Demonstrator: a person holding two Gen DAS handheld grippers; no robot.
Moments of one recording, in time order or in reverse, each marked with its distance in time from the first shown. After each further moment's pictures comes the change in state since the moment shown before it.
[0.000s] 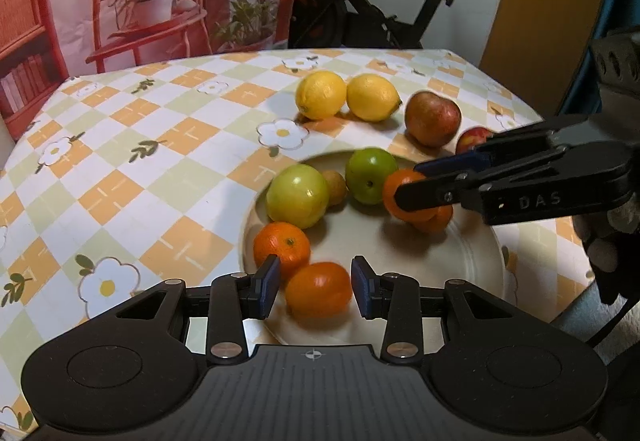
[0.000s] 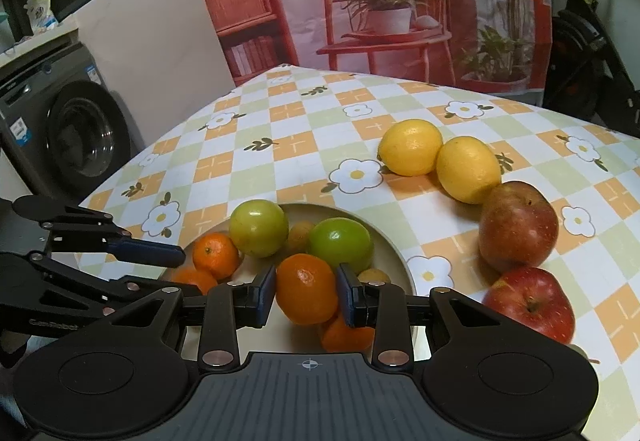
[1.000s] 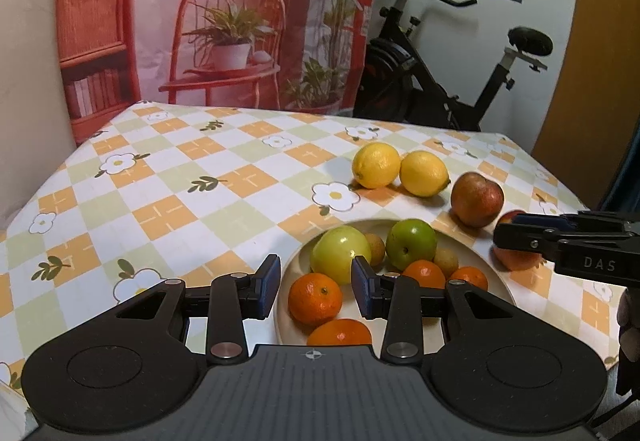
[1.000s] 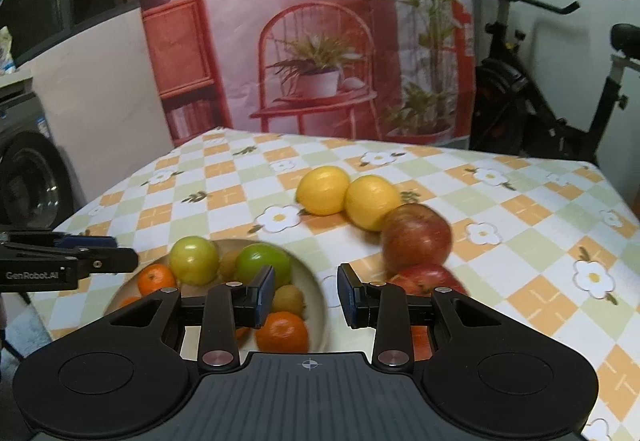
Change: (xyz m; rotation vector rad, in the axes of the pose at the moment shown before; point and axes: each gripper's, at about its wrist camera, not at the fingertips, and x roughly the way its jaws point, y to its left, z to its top) left arm -0.015 -0.003 -0.004 -0.172 -0.220 0.168; right arm -0.050 -0.015 -0.036 0.043 -0.237 -0.212
